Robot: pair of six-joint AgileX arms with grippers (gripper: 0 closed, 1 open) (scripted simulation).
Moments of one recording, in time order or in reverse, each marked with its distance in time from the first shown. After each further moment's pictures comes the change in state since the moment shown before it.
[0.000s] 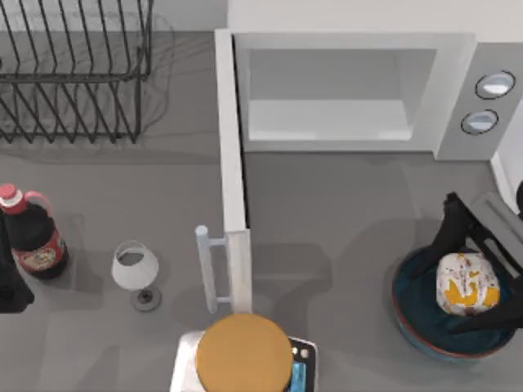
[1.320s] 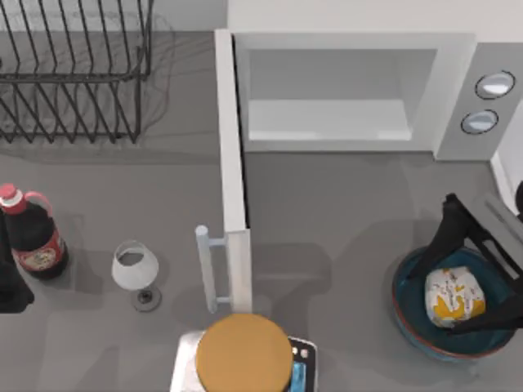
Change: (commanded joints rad) left arm 0.000 0.000 0.000 0.000 0.000 0.000; right arm 0.000 0.000 0.000 0.000 0.000 0.000
